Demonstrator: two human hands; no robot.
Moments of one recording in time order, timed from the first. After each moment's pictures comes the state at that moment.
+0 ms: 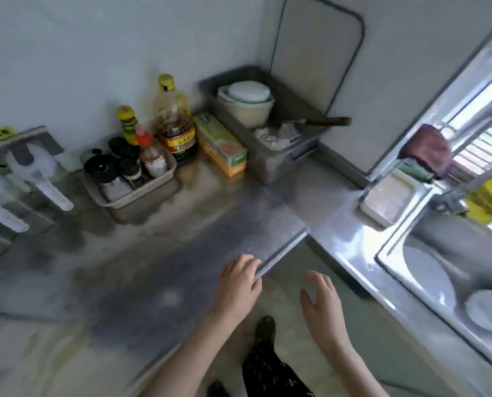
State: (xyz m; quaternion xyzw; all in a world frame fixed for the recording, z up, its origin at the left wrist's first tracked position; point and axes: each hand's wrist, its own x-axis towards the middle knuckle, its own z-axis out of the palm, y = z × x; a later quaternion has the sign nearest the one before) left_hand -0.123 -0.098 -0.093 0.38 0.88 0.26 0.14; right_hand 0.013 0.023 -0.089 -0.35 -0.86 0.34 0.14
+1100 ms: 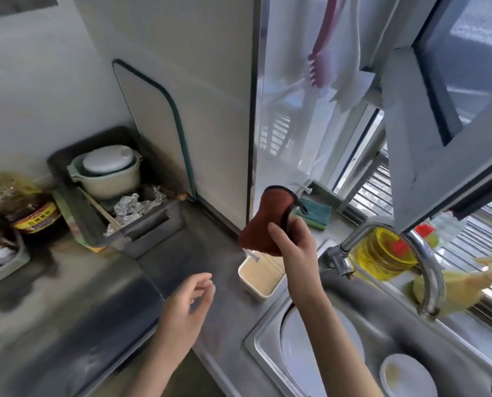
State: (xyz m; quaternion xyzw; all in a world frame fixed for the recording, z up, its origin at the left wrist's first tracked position) left_hand -0.066 0.193 0.006 0.23 0.83 0.46 0.21; right_hand -0.001 0.381 0.053 -0.32 -0.58 0.69 0.29
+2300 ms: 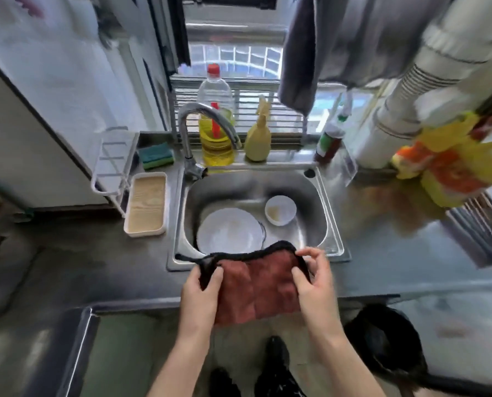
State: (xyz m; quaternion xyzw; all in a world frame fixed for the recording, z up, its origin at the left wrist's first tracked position) left_hand 0.106 0.145 0.006 0.29 0.67 0.48 0.48; right_hand 0.271 0.154 0.024 -0.62 -0.42 0.46 0.48
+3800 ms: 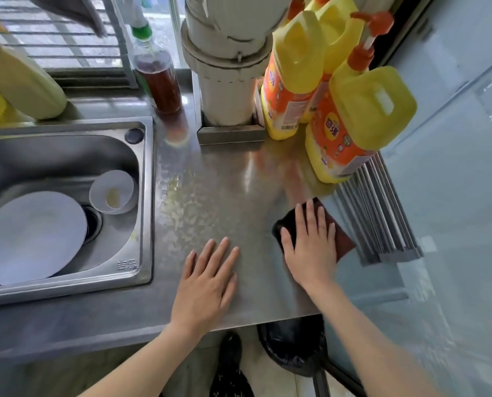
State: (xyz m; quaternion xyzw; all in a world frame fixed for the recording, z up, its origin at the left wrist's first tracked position) left_hand 0.521 0.266 -0.188 0.80 0.58 0.03 0.14; right_hand 0.735 0.320 -0.184 -0.75 -0.66 0.09 0.02
